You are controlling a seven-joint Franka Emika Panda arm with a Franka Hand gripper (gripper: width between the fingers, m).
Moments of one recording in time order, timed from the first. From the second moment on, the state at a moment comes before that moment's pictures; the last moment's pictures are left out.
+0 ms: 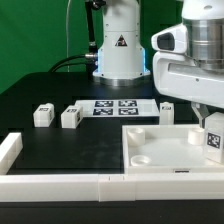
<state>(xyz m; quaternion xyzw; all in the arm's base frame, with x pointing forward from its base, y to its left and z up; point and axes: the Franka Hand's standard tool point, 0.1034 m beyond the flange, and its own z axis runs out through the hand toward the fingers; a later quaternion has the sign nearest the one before) 0.616 0.122 0.074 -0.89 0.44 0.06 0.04</state>
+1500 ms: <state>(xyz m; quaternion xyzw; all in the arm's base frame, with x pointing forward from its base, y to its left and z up) 0.620 0.118 0.075 -0.99 -0.14 0.02 0.06</state>
